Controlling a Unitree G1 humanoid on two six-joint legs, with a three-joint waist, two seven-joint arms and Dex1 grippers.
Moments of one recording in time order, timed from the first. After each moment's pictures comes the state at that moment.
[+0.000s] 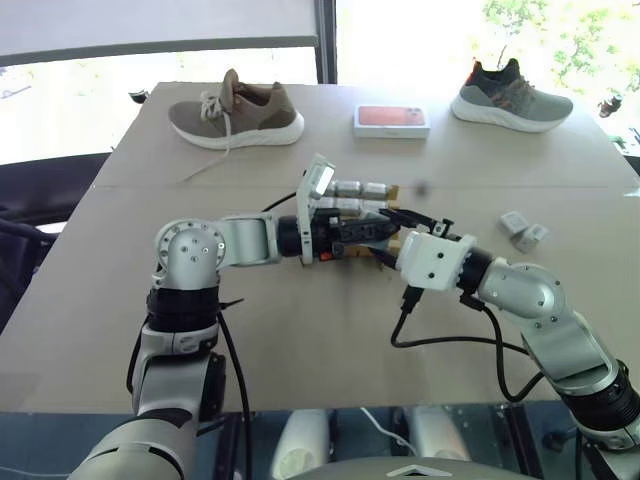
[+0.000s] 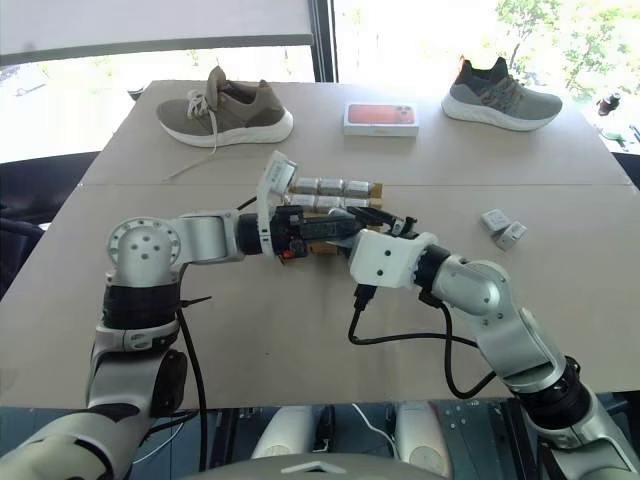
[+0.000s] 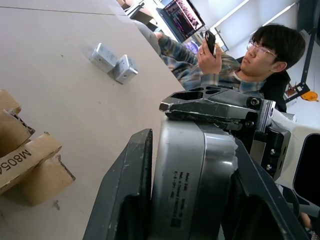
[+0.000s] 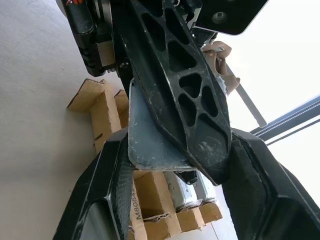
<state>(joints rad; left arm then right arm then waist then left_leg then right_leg) -0.71 0.42 0.09 -0.06 -1.23 1.35 -0.42 -0.34 -0.55 0.33 -0.58 -0.13 0.27 0.61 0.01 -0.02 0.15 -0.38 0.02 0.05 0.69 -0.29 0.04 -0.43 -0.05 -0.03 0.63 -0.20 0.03</state>
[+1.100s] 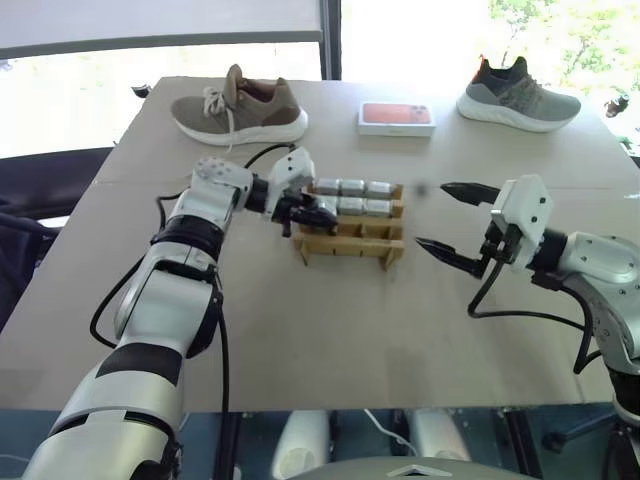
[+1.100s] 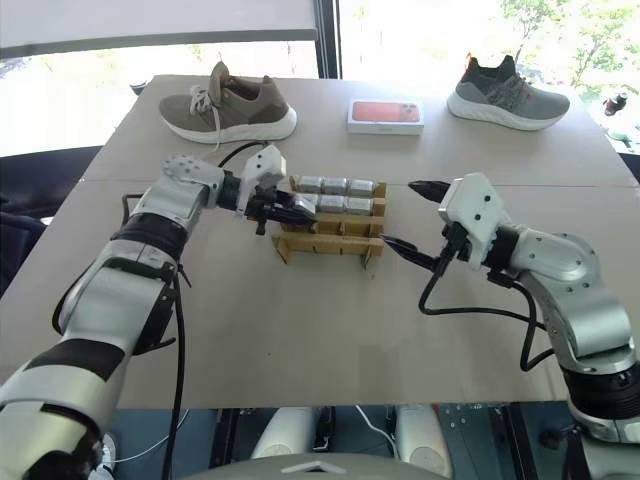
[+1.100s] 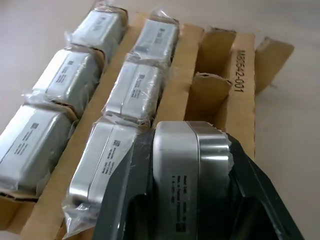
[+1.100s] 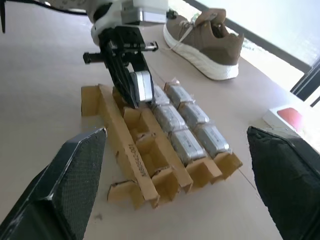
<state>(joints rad) -1.16 0.52 -0.31 1.06 -0.06 -0.03 -1.45 -0.31 -0.67 -0.06 -0.45 0.41 0.43 0.84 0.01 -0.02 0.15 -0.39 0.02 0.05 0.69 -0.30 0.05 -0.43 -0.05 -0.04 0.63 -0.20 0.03</state>
